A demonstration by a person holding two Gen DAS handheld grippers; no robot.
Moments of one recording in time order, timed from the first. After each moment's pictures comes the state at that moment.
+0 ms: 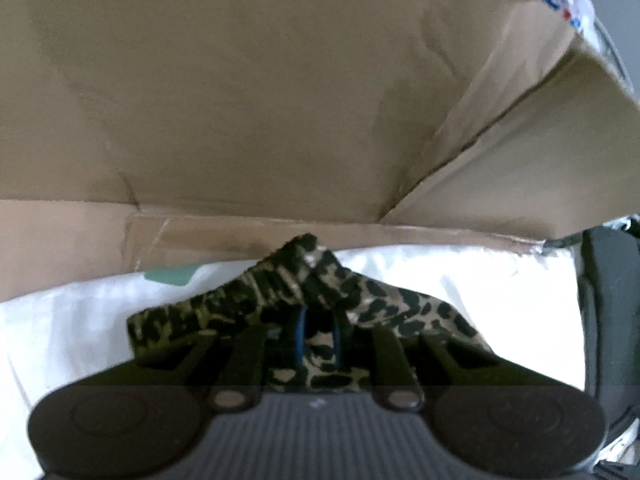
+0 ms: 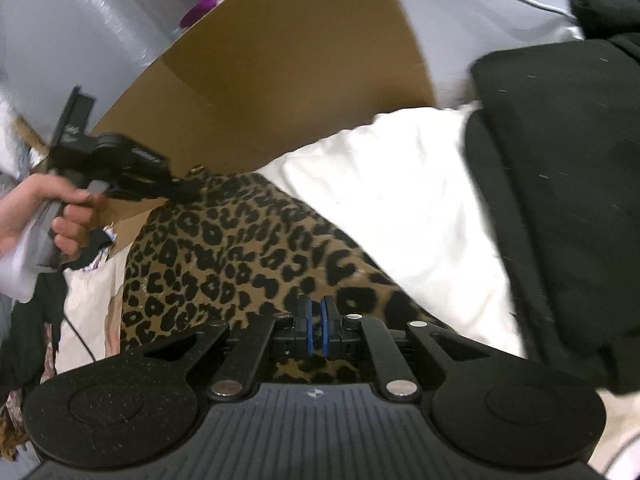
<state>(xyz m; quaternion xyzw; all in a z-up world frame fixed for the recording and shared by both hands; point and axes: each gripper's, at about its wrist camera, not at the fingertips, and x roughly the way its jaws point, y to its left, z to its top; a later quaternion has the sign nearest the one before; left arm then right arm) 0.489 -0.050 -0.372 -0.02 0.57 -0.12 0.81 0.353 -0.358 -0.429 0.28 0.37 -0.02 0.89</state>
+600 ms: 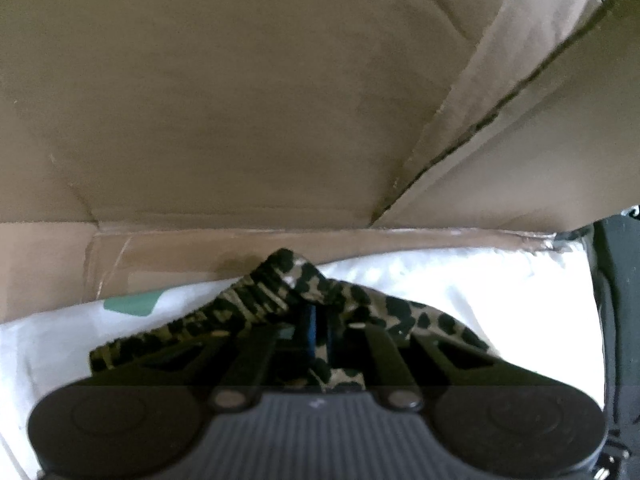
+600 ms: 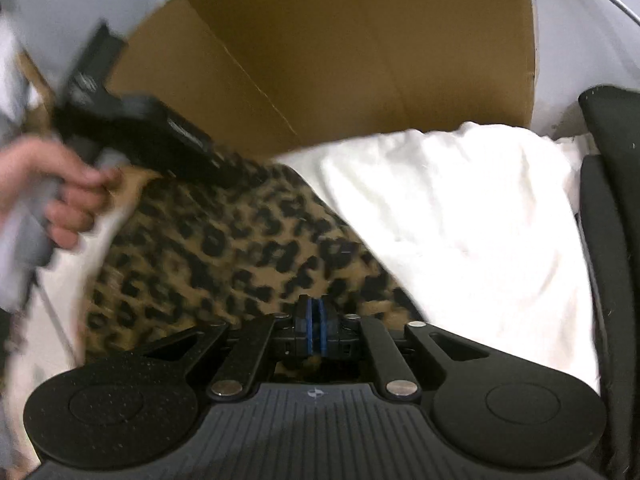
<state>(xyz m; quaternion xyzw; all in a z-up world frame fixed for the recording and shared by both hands) 0.497 -0.066 -0.393 0.00 0.56 -0.15 0.81 0.439 -0.339 -0.455 0.18 0.41 0.00 0.89</state>
